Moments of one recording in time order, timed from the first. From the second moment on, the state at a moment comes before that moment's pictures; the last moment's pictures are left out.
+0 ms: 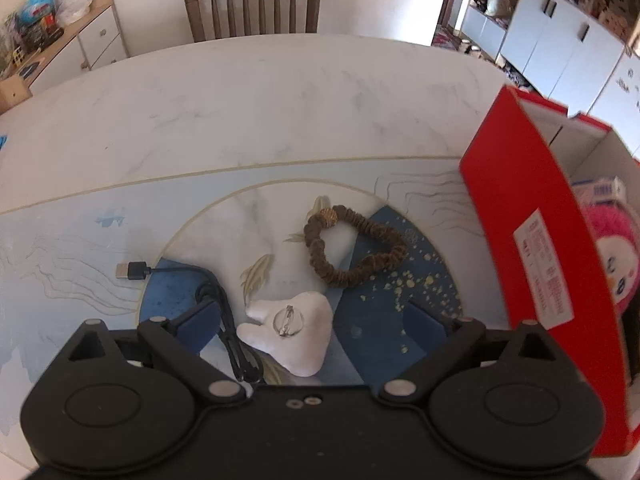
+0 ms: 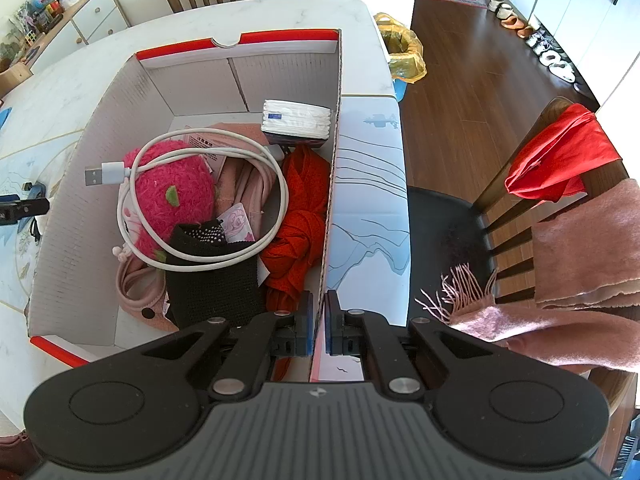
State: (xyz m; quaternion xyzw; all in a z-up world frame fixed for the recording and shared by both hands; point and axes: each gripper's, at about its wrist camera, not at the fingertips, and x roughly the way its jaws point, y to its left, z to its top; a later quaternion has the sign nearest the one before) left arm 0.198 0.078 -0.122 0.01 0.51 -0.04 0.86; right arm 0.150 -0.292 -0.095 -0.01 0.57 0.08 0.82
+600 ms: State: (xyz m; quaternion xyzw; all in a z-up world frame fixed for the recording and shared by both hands) left arm 0.199 0.070 -0.147 0.07 0.52 -0.02 0.85; right arm 0.150 -0.291 -0.095 -0.01 0.57 0.08 0.82
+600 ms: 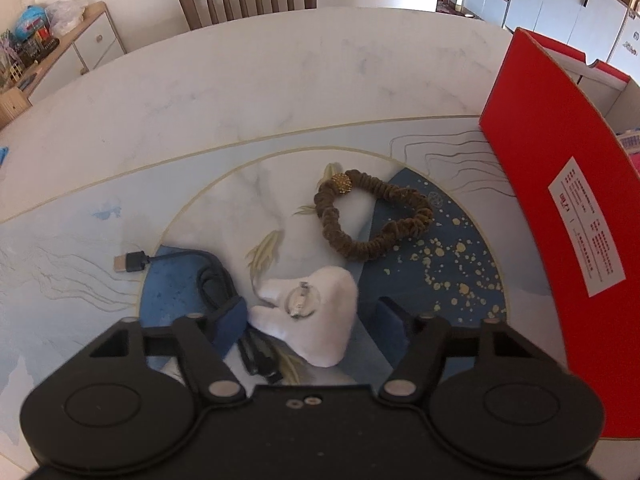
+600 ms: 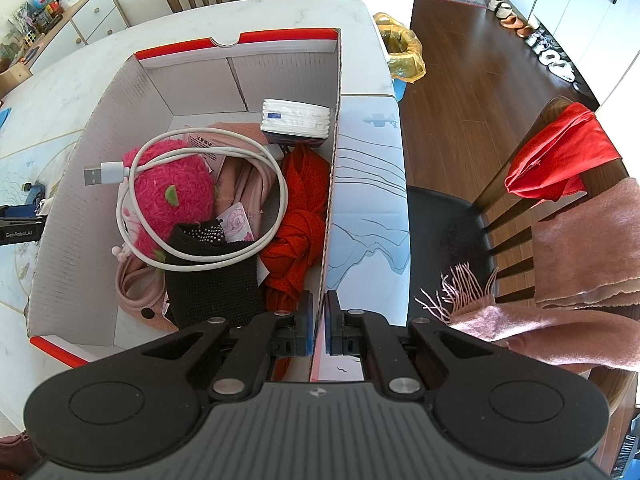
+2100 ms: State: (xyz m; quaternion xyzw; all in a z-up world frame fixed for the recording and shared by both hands) left arm 0.149 -0.115 0.012 0.15 0.38 -0.31 0.86; right arm 0.151 -0.289 -0.094 -0.01 0.57 0.08 0.82
